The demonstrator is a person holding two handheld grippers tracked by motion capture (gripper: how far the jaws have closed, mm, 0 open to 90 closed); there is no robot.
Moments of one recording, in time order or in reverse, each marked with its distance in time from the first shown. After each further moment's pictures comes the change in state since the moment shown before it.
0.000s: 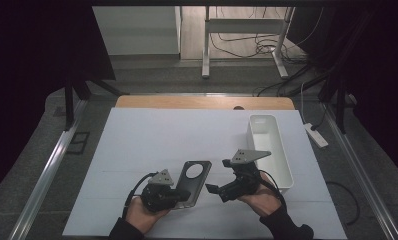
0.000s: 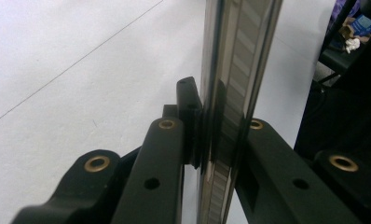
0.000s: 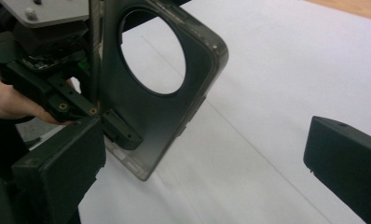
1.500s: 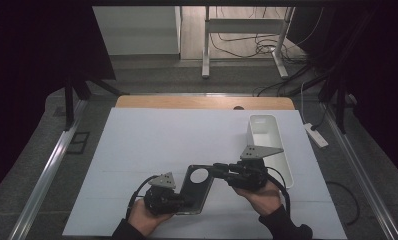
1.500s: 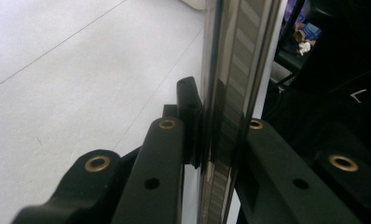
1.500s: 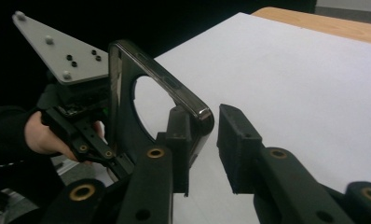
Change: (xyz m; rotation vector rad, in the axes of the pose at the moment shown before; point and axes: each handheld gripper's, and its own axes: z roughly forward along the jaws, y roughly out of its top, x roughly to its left) left arm -0.004 0.000 0.005 -0.029 -0.150 0.013; right arm -0.001 0.010 -0.021 -0.105 0.064 0.057
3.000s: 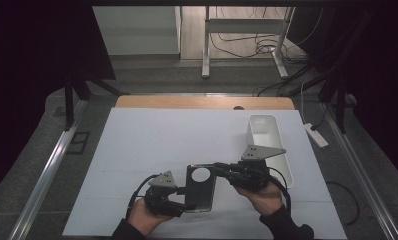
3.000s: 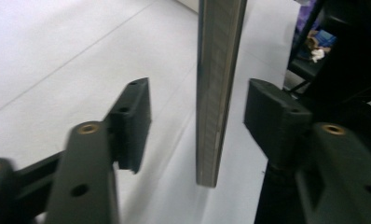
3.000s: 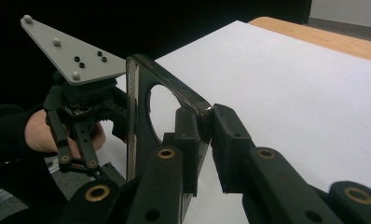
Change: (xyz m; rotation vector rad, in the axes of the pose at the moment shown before) left arm 0.000 0.001 -0.002 -0.036 0.084 0.014; right arm 0.006 0.005 -0.007 -0.010 -0.035 -0.054
